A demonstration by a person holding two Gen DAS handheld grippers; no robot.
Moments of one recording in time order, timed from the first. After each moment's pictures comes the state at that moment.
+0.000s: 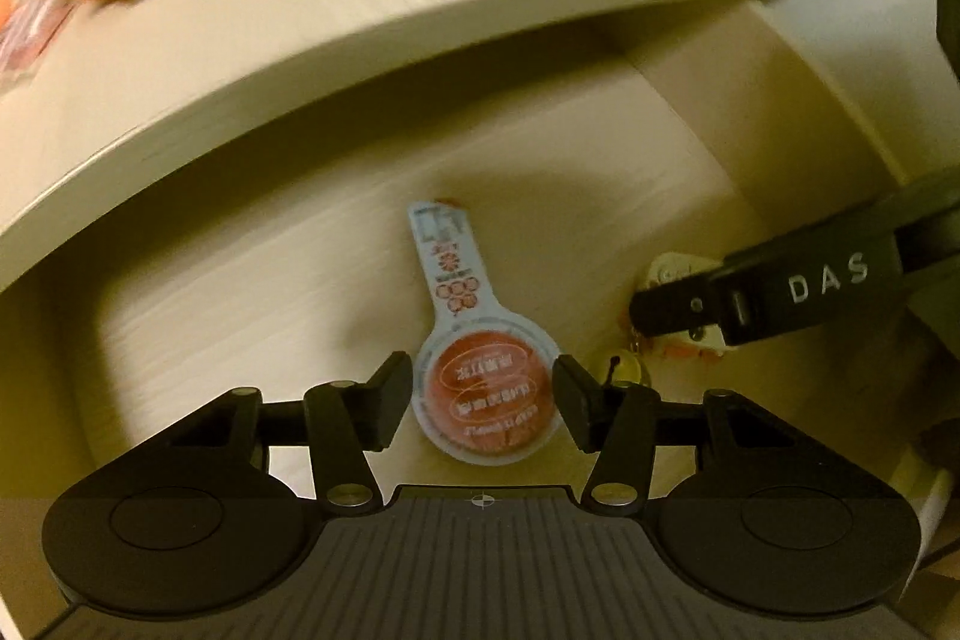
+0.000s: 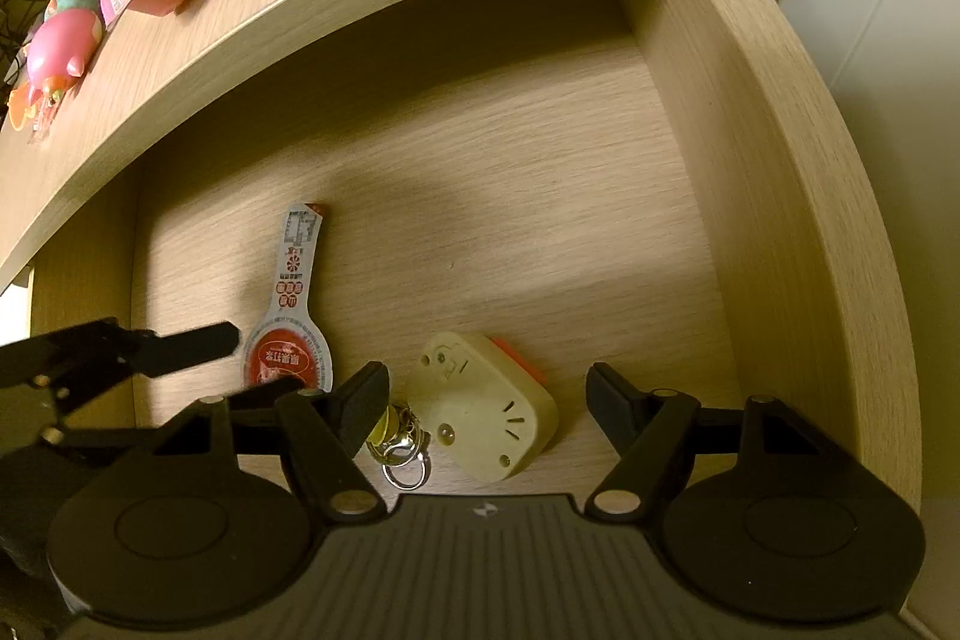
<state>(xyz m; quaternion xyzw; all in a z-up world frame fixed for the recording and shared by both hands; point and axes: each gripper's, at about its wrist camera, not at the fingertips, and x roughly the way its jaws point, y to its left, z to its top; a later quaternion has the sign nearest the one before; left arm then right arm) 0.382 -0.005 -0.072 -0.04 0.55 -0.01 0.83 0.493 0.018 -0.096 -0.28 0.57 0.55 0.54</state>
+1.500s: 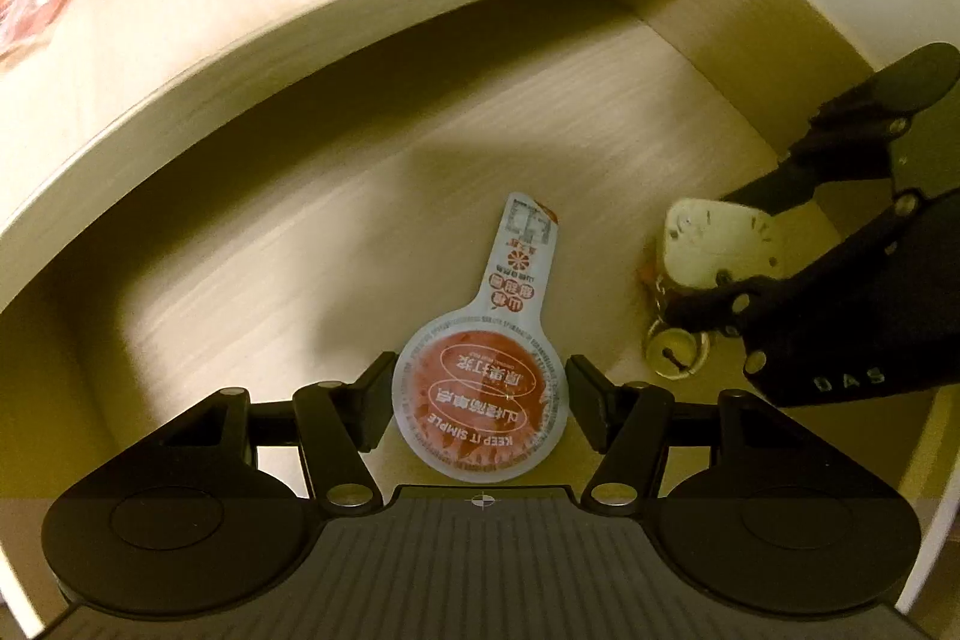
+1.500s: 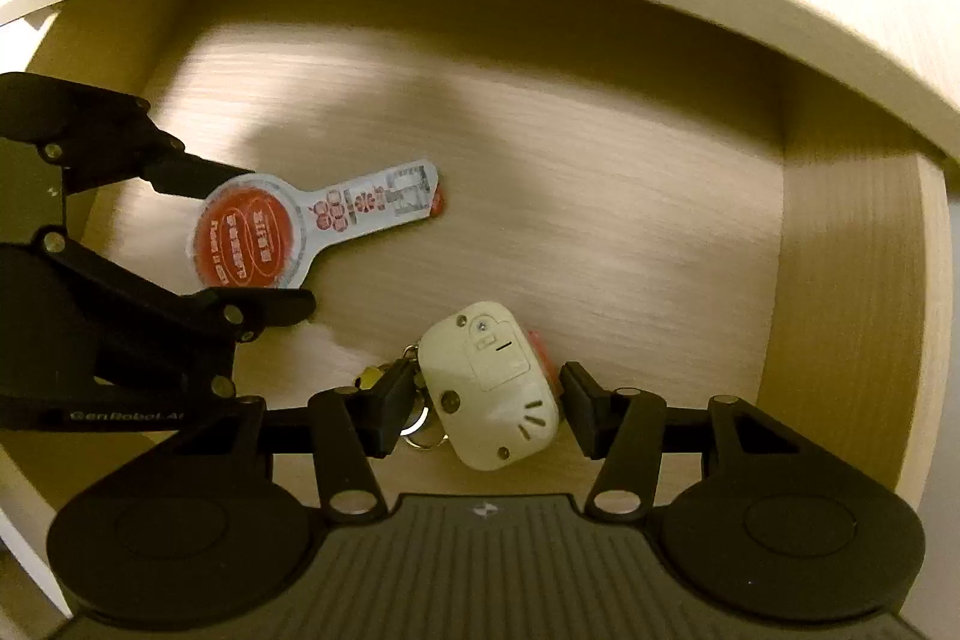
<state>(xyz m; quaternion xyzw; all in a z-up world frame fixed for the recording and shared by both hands) 0.364 0.028 -0.078 -0.03 0.57 -0.04 0.82 0.321 0.023 -0.075 -0.48 0.41 0.62 0.47</state>
